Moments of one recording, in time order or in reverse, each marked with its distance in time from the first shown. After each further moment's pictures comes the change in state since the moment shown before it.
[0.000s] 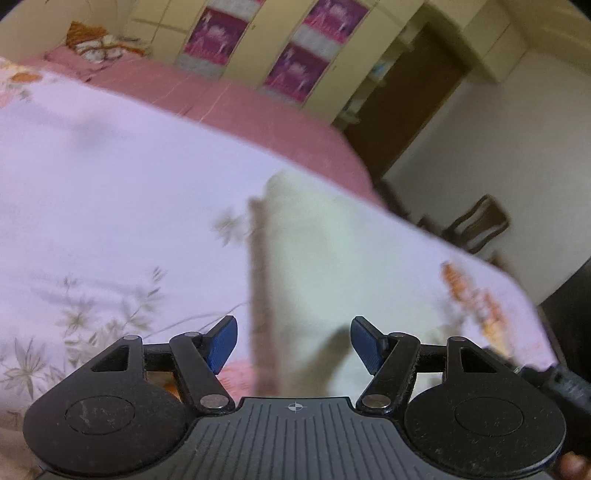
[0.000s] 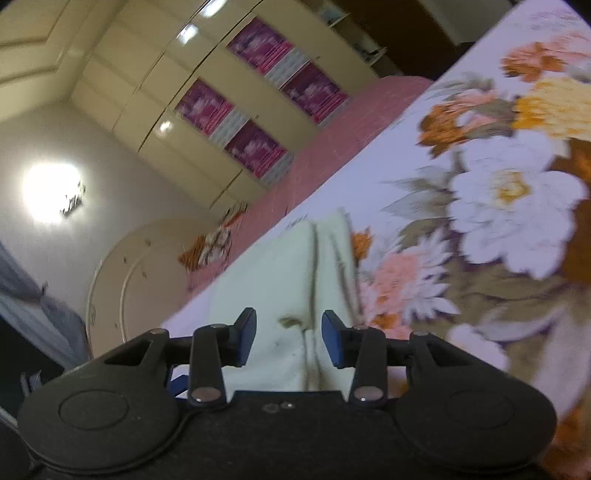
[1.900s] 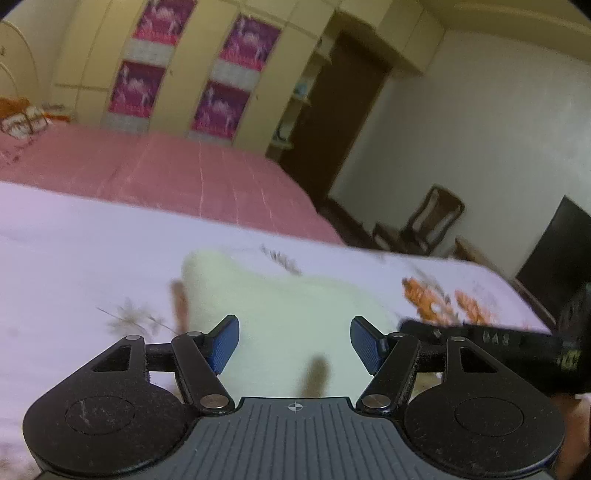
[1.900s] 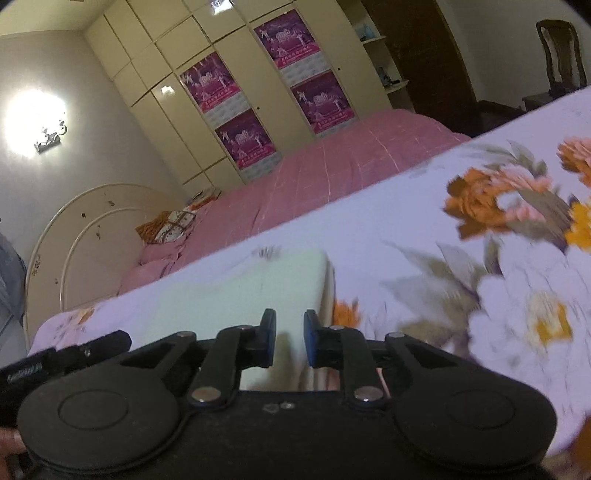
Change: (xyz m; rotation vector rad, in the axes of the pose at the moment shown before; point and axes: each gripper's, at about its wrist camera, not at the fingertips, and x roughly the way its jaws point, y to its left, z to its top) left arm 0.032 -0.050 0.006 0.232 -0.119 -0.133; right arm 0.060 0.022 0.050 -0.251 -0.023 -0.159
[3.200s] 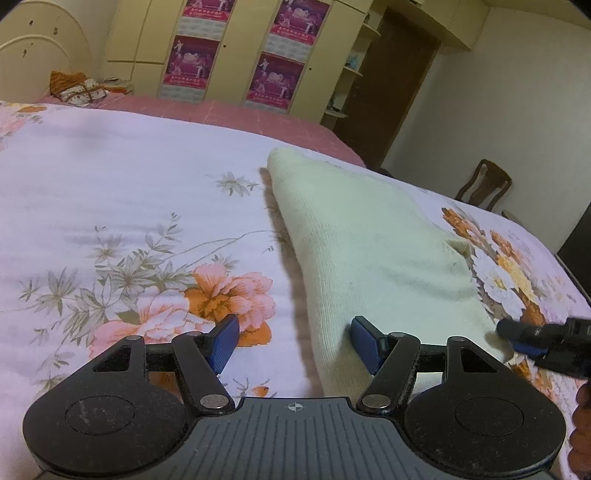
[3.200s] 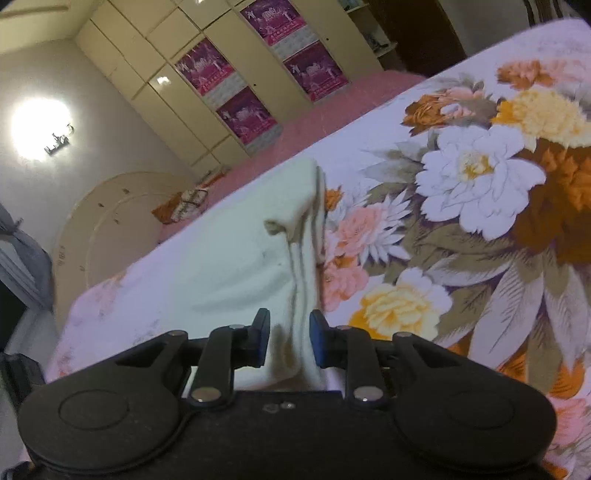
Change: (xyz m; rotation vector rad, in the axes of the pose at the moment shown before) left arm -0.085 0.005 -0.097 -0.043 0.076 0.183; right arm -0.101 -0.006 -0.090 0.153 0.113 0.093
